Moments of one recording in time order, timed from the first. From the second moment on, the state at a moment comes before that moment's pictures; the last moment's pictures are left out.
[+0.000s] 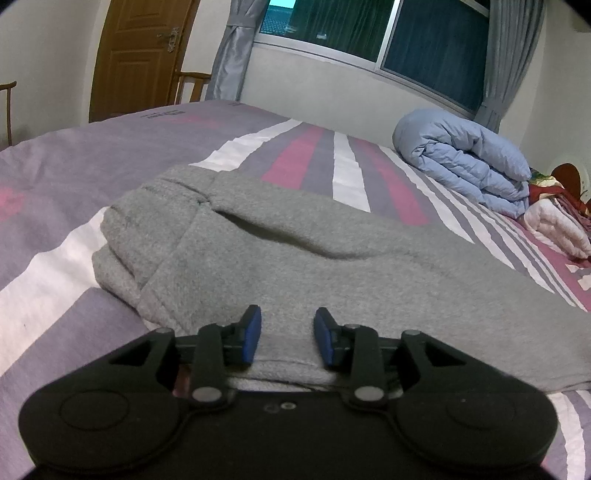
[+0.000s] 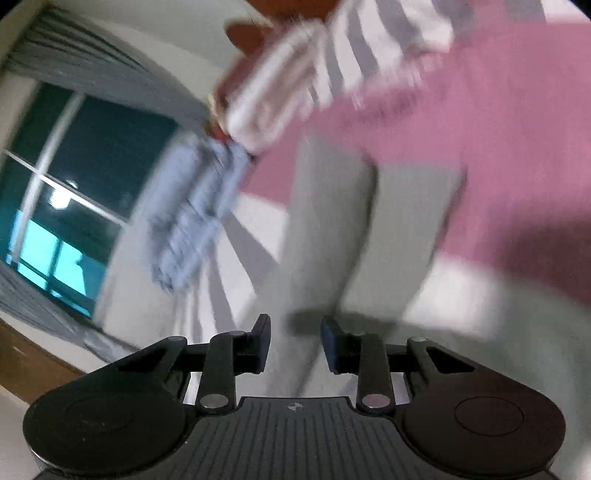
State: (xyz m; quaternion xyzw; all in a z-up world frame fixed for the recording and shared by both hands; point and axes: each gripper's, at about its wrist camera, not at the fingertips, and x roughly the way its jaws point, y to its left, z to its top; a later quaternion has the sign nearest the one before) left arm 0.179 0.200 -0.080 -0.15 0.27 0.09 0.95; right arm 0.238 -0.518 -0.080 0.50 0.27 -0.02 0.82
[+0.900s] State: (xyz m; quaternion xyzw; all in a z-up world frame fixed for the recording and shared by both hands) left arm 0.184 0.195 -0.080 -0.13 0.27 0.08 0.95; right arm 0.269 -0.559 -0.107 0.57 0.24 -0.01 0.79
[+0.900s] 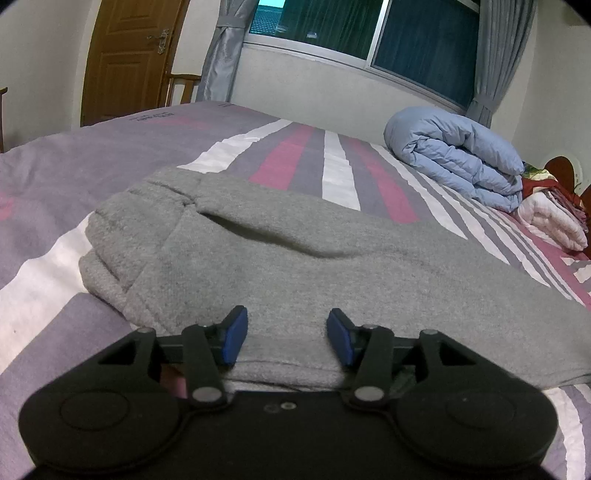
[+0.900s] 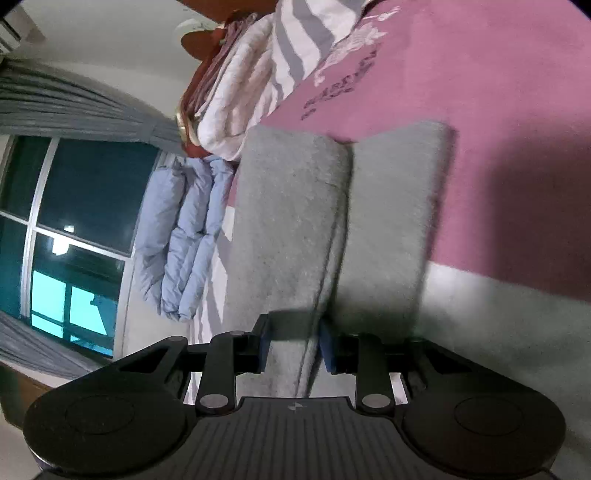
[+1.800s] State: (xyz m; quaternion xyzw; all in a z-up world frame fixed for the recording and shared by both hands) left arm 0.185 0.192 -0.080 -0.13 0.28 0.08 0.95; right arm 0.212 -0.594 -0.072 0.47 0.19 -0.09 0.86
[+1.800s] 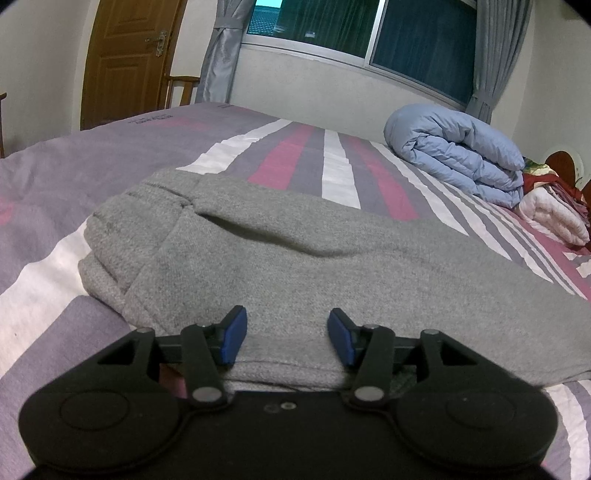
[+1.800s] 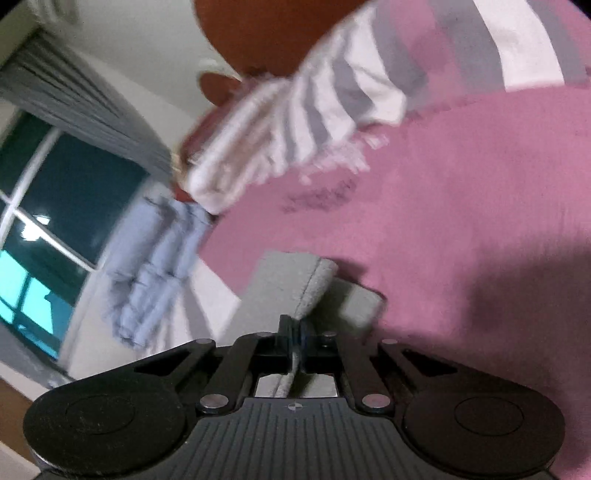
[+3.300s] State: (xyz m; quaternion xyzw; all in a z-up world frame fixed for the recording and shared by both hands) left arm 0.132 0.239 -0.051 -0.21 0.19 0.16 0.94; right arm 0.157 -0.449 -0.026 0.29 0.18 -0.02 0.94
